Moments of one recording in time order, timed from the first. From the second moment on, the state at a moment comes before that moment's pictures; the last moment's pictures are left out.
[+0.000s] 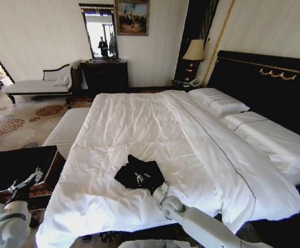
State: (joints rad) left arm 1.62 -1.23 -1.17 -1.91 -0.88 0.10 -0.06; right arm -0.90 1.01 -0.46 1.63 0.96 0.28 -0.01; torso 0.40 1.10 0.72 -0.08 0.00
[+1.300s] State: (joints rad) left arm 1.66 -1.27 -1.16 -1.95 -0.88 0.09 -0.06; right arm -0.72 1.30 -0.57 1.43 1.11 0.28 0.10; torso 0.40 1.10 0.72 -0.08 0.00
